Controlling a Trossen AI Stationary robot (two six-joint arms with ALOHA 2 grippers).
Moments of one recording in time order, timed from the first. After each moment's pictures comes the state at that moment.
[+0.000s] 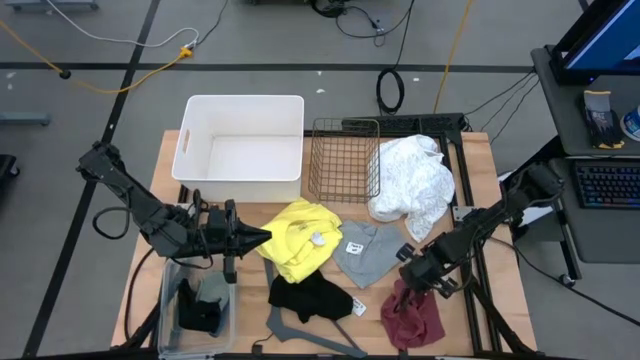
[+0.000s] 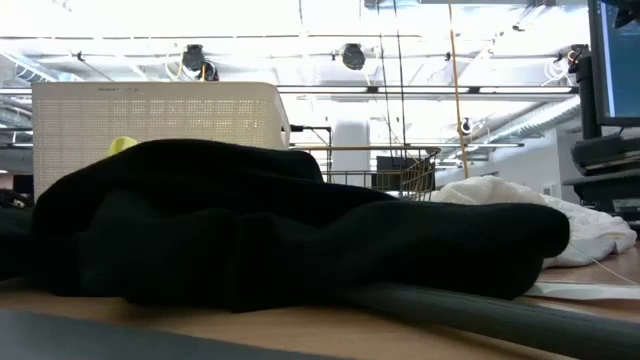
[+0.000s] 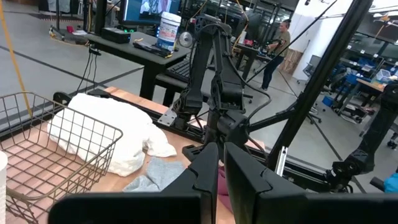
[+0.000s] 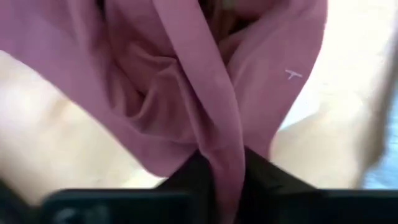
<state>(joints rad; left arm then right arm) -0.68 1.06 0.94 0.03 -0.81 -0.41 0.60 1.40 0.66 -0.65 -0.20 -0.14</state>
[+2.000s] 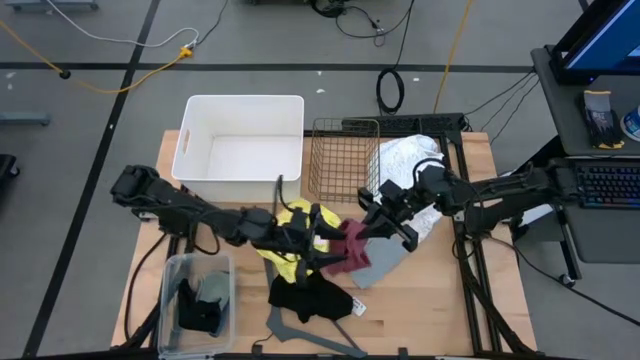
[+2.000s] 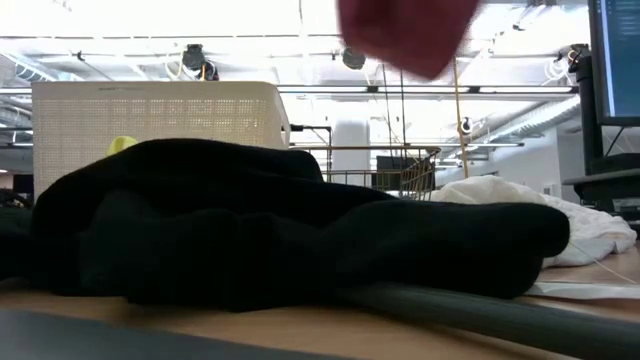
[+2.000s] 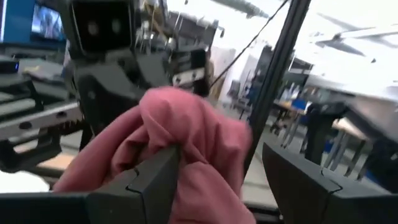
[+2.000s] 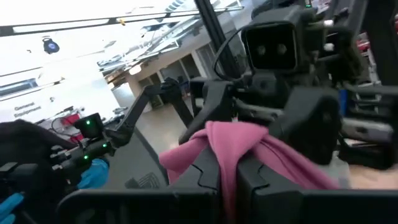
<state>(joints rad) -0.31 1.61 1.14 0.64 -0.15 -0.27 0.06 1.22 0.85 0.58 -0.53 0.53</state>
